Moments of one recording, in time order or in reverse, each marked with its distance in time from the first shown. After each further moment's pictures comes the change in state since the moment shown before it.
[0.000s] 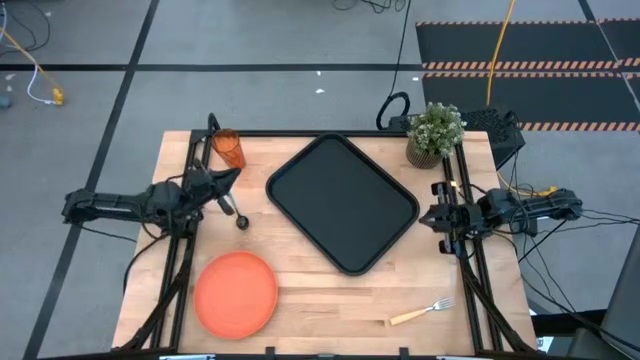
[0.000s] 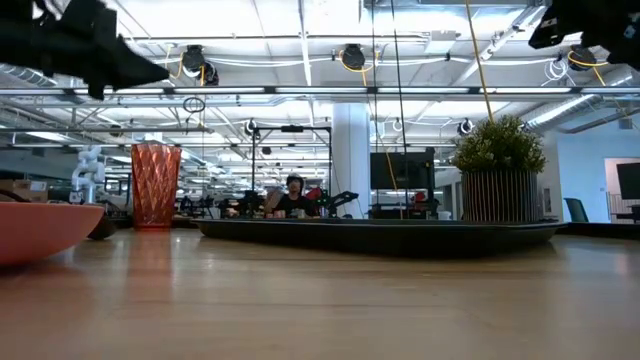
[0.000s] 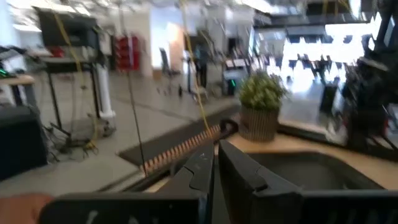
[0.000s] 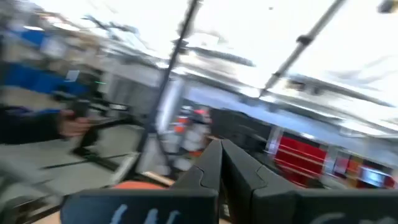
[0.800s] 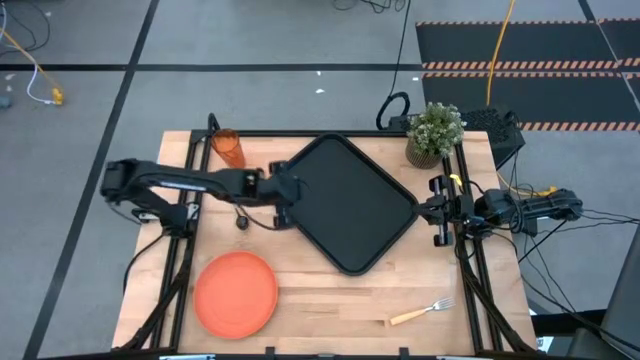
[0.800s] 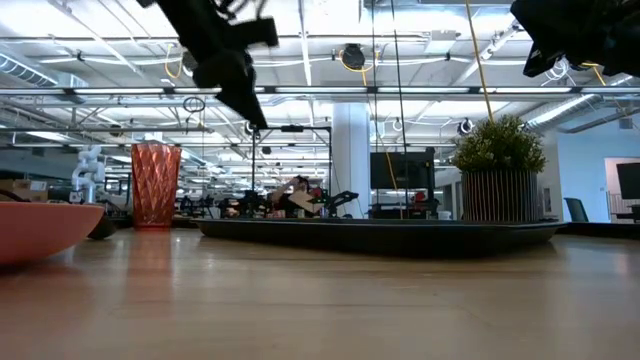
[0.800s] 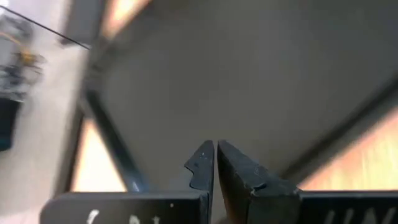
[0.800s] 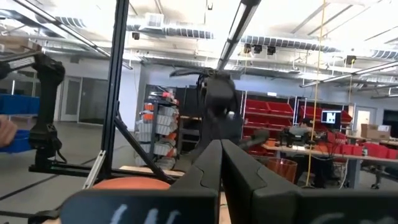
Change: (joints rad) left arm 0.084 1.223 0.890 -0.700 0.333 0.152; right arm 0.000 0.002 0.000 -0.056 0.185 0.165
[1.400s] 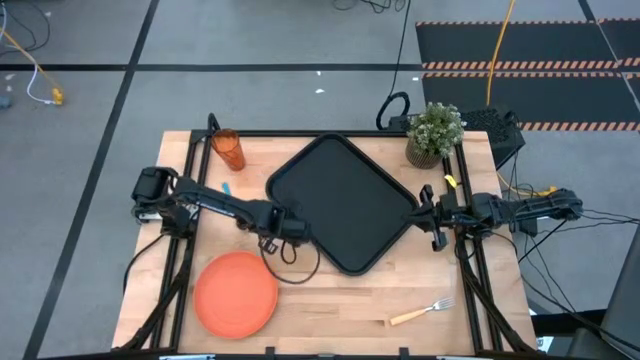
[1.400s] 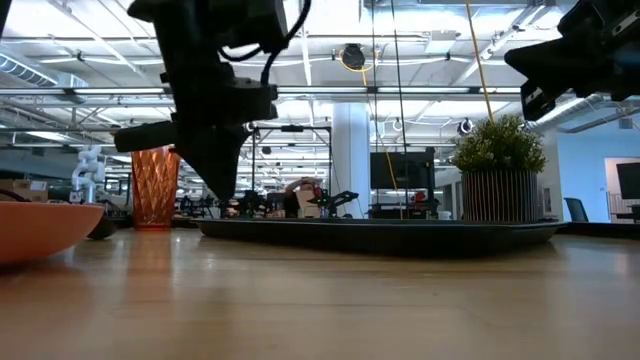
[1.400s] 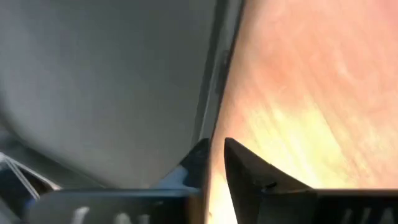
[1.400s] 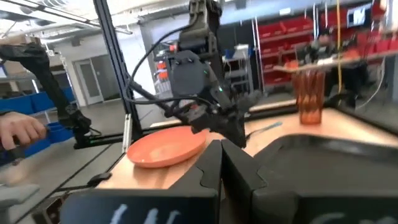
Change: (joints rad) left arm -0.183 0.262 0.051 -0.194 -0.048 0.332; right arm 0.002 0.003 0.000 -0.258 -0.015 0.347
